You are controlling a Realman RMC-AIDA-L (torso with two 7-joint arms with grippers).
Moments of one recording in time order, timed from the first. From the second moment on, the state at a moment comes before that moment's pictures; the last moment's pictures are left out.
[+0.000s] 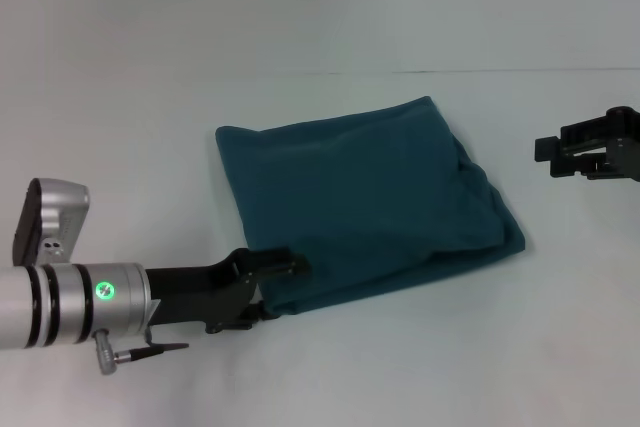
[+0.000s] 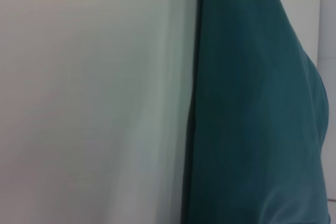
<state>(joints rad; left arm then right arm) -0.54 -2.16 0.82 0.56 2.09 1.24 -2.68 0.72 1.82 -0.63 -0.60 -2.23 -1.56 2.54</state>
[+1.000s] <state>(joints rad) -0.52 -2.17 0.83 0.56 2.06 1.27 -2.62 0.72 1.82 -0.61 -0.60 -2.24 -1.56 2.55</state>
